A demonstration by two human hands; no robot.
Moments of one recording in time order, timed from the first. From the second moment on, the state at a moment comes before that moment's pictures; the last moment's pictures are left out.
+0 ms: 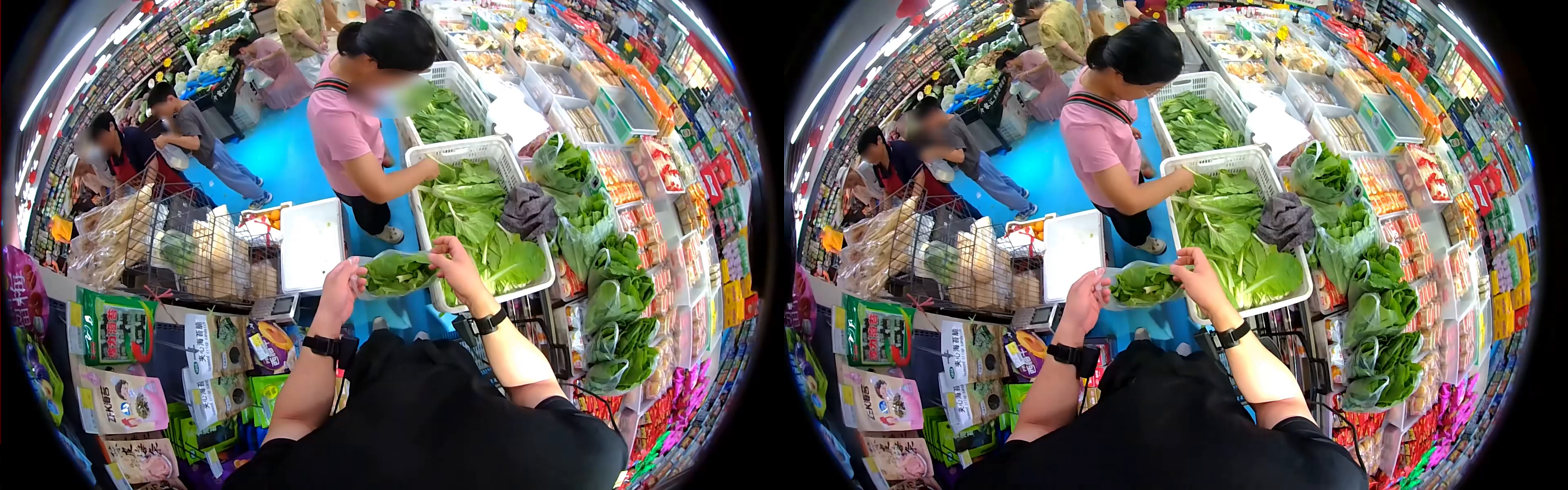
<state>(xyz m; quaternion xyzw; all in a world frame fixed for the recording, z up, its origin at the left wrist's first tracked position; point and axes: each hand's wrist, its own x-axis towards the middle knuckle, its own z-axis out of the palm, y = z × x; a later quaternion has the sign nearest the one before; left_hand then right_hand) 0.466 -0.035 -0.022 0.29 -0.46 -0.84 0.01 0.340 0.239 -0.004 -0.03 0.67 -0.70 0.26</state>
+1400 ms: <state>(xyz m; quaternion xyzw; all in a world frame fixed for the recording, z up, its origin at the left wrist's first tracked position) 0.474 0.003 -0.047 0.29 -0.49 -0.82 -0.09 0.415 0.285 0.000 -0.29 0.76 -0.49 0.33</state>
